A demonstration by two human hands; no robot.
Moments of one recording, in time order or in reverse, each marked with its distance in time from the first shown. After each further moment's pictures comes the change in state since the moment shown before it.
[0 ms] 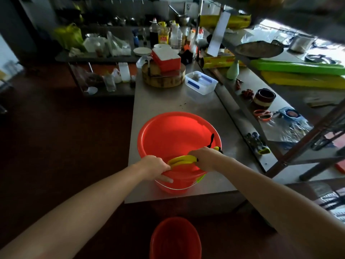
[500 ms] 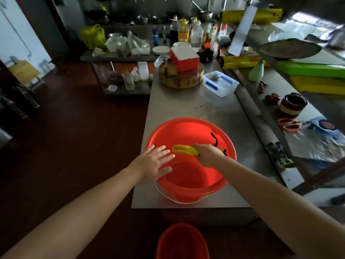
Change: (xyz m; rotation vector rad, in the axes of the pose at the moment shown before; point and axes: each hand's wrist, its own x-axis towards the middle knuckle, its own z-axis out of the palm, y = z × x) left_hand -0.006 -0.045 0.011 -0.163 0.272 -0.220; right_hand 0.095 0.025 -0.002 0.033 0.080 0.002
